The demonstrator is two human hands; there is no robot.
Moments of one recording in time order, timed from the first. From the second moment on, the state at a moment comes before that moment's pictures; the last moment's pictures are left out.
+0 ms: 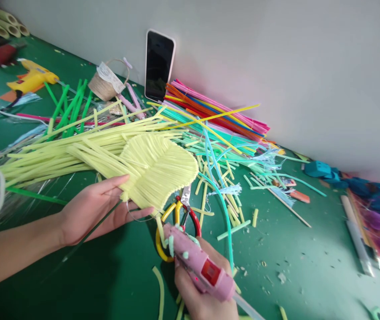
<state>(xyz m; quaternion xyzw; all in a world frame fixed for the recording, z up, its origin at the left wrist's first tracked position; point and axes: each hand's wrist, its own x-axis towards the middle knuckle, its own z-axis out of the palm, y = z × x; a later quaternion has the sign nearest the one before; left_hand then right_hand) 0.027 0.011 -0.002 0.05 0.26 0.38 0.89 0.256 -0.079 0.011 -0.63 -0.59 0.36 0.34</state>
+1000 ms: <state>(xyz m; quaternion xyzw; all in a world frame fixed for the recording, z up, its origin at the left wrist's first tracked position) 0.028 0.011 -0.002 0.05 0.26 0.38 0.89 0.249 -0.079 0.011 -0.65 -0.53 0.40 0.38</state>
